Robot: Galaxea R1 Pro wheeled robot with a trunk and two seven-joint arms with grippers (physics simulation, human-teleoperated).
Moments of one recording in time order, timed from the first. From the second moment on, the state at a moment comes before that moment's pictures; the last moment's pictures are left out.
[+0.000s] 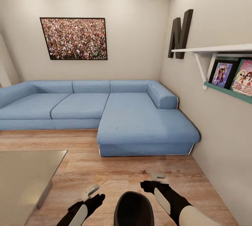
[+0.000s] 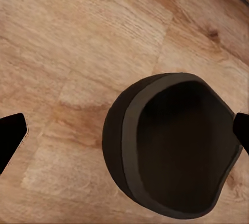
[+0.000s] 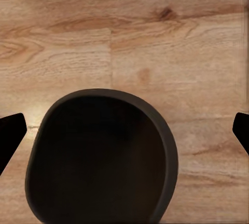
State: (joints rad) left arm -0.35 -0.04 -0.16 -0.67 0.72 0.29 0.20; right arm -0.60 0.06 0.45 -0.41 -0.56 0.25 -0.15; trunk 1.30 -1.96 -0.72
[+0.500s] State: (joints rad) left arm -0.35 -0.11 -0.16 -0.68 0.65 0.29 0.38; right arm -0.60 0.06 0.42 -0.38 -0.56 0.23 -0.15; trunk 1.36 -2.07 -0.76
